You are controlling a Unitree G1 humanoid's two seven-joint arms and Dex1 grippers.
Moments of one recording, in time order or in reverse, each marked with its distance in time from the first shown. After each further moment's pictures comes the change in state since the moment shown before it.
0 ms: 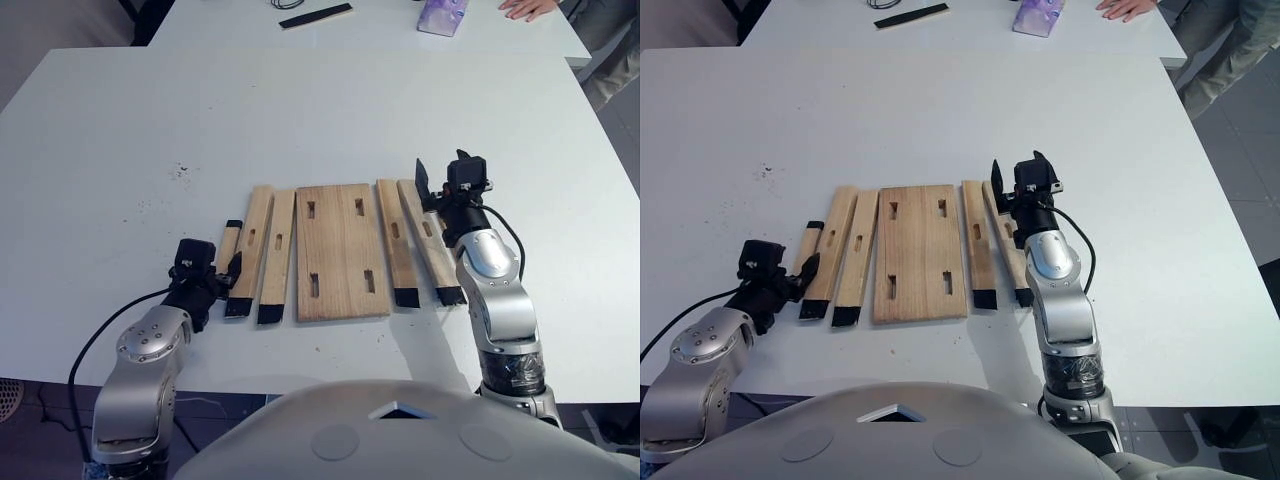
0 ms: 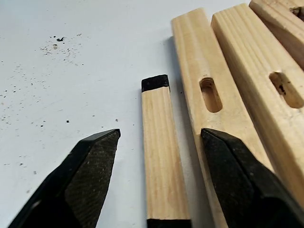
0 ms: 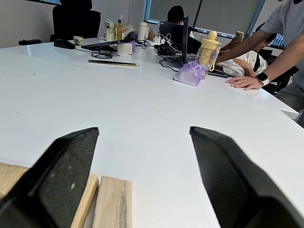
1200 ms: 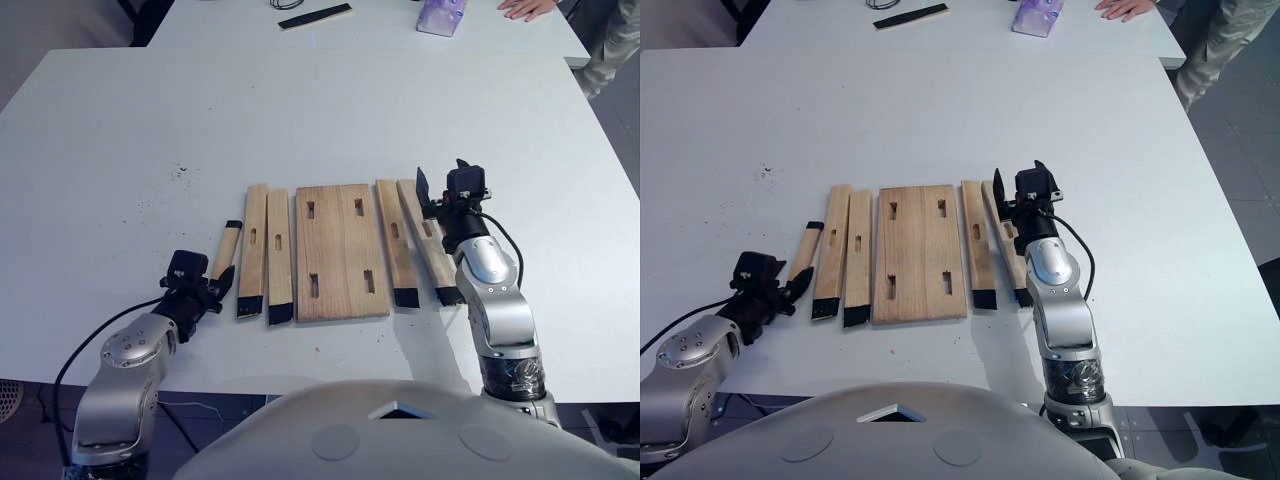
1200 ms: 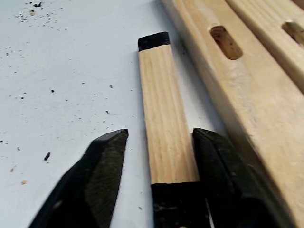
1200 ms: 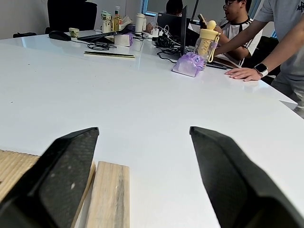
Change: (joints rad) left arm 0.066 0.092 0.048 0.107 -0.061 -0.080 -0.099; right arm 0.034 -0.002 0.002 0.024 0.007 -0.025 -0.010
